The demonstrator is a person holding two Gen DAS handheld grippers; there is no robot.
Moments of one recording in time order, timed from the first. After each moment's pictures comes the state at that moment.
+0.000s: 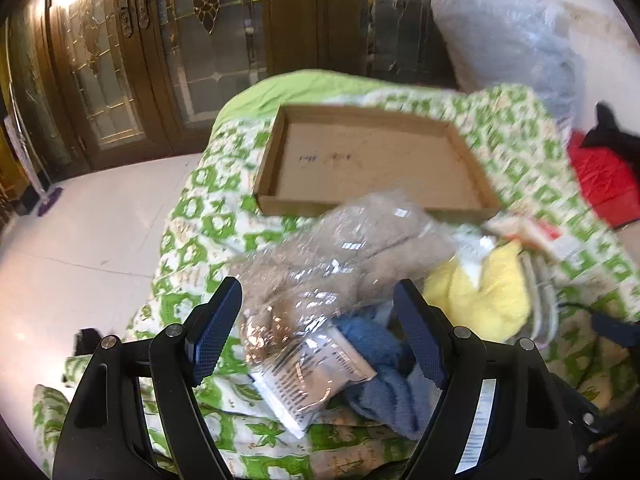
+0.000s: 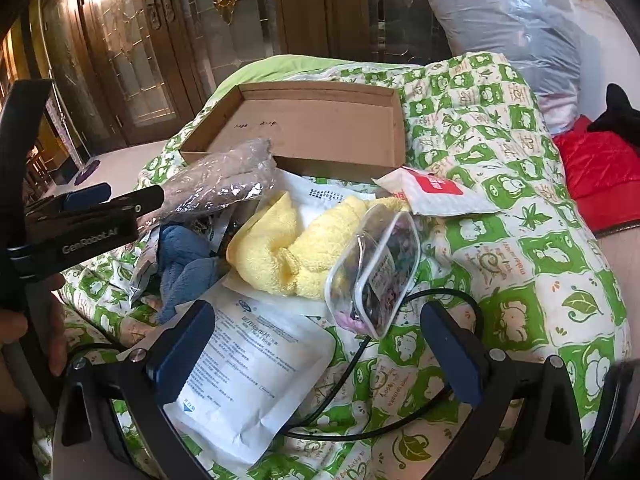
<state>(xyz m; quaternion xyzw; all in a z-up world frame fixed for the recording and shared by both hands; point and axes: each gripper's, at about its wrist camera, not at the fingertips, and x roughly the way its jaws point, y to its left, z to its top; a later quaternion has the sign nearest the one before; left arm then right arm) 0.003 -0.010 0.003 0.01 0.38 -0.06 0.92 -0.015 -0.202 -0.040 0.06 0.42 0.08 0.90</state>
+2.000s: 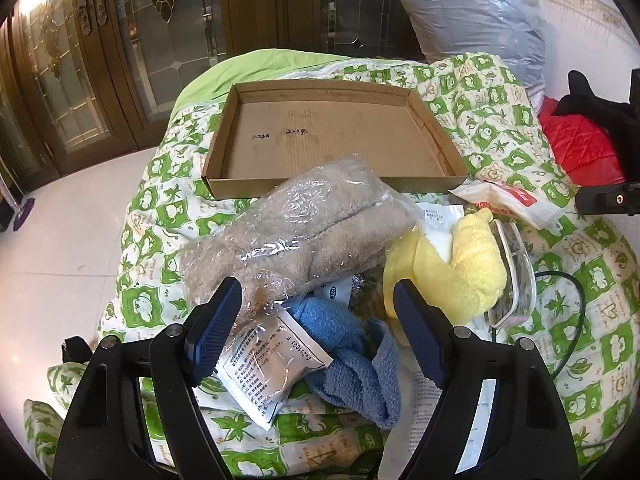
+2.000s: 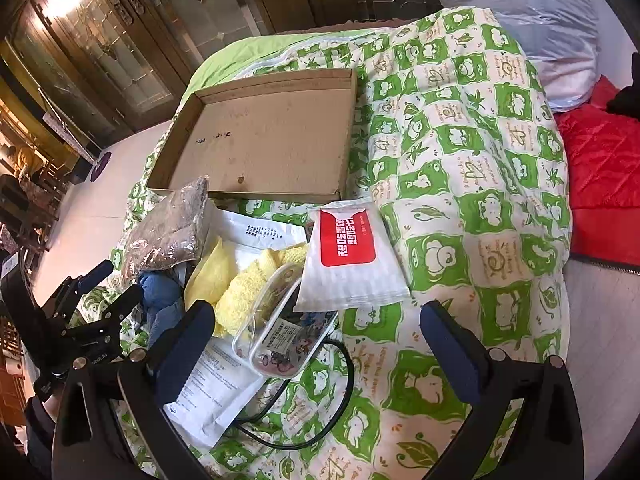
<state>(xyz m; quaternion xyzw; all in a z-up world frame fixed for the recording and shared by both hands) 0.015 -0.037 -0.014 0.08 0.43 -0.10 0.90 0.072 -0.306 -0.012 0.11 0.54 0.13 0.83</state>
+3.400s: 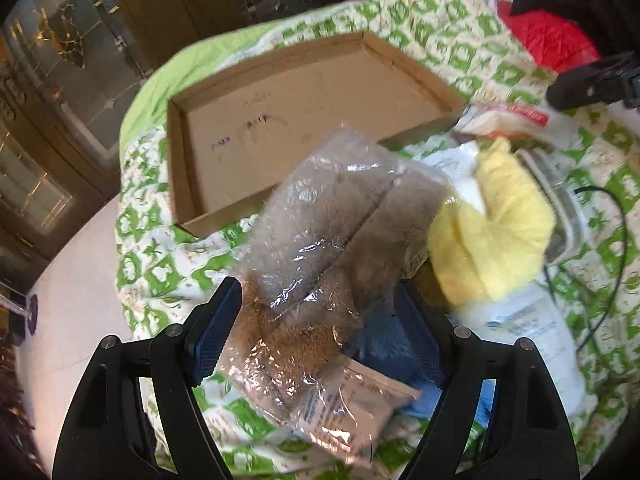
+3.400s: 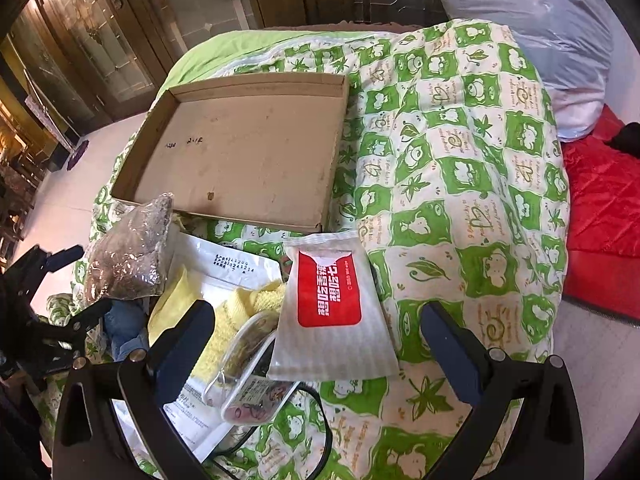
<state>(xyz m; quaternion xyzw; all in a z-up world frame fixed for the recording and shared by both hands) 0.072 -0.044 -0.038 0.25 0.47 -0.18 0.83 0.118 -0.294 -0.027 0.06 0.54 0.10 0.83</state>
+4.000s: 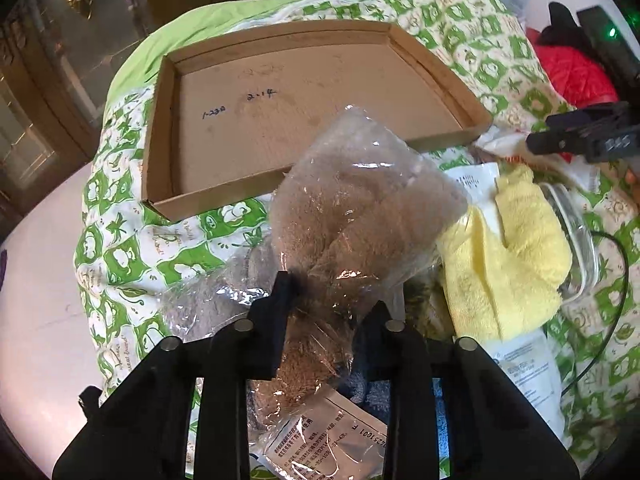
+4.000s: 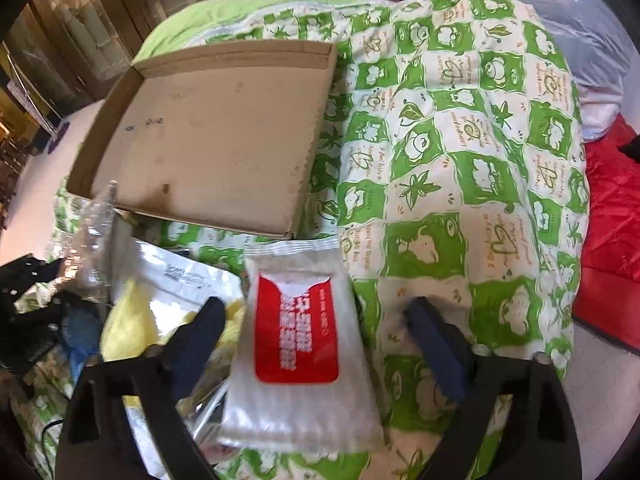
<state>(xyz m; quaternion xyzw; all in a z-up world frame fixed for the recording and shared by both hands) 0.102 -0.036 -0.054 0.16 0.49 -0.18 0.84 0.159 -0.287 -0.070 0.02 0.57 0.08 0.82</state>
